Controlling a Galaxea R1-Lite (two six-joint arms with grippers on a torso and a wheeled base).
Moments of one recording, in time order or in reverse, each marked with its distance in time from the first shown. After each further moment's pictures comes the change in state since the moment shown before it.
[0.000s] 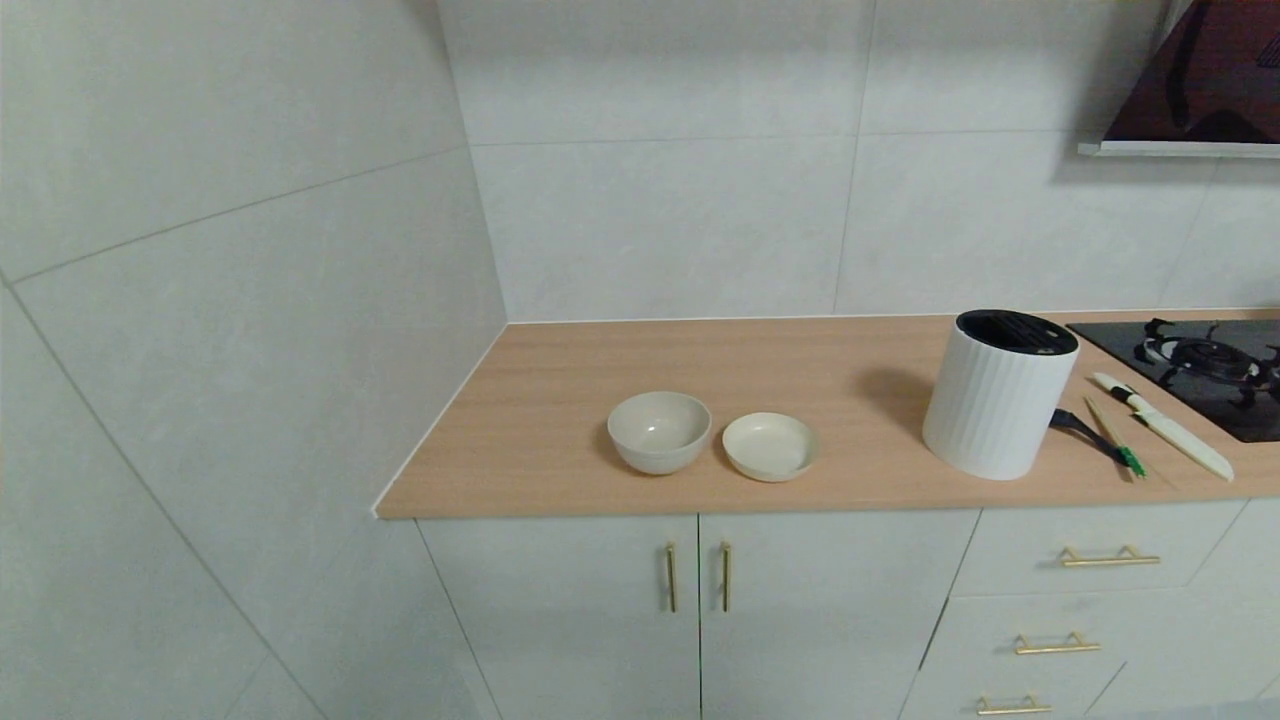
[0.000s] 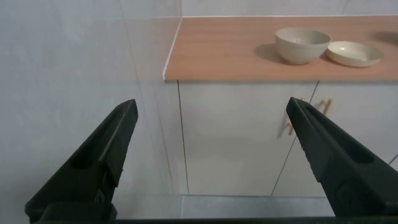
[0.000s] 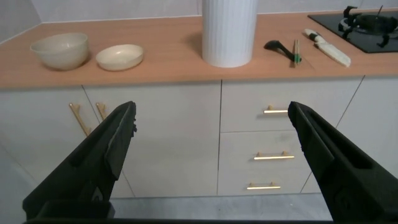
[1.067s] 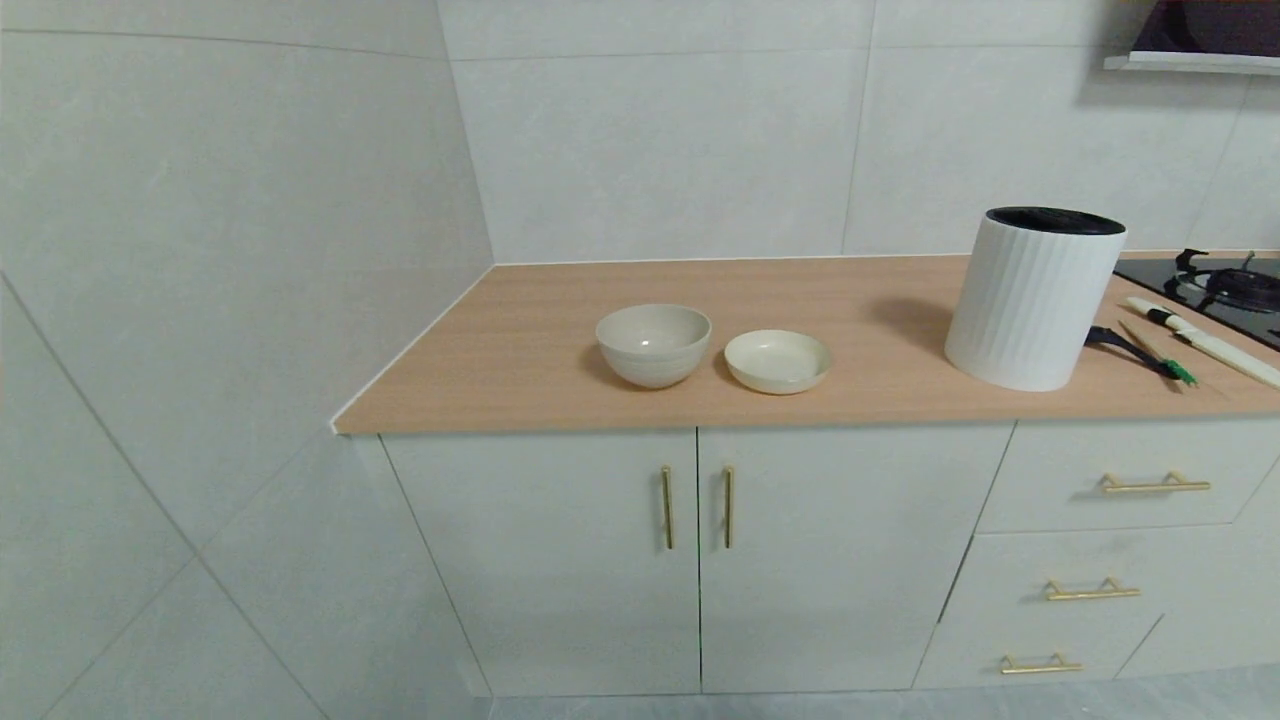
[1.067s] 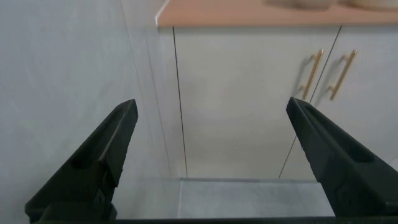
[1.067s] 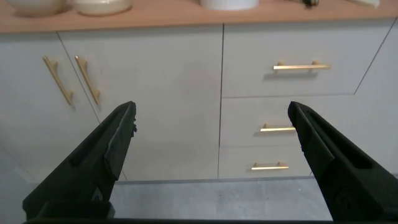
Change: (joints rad) left arm 0.001 0.000 0.000 0.001 0.000 0.000; right arm 0.000 0.000 0.000 0.000 0.000 0.000
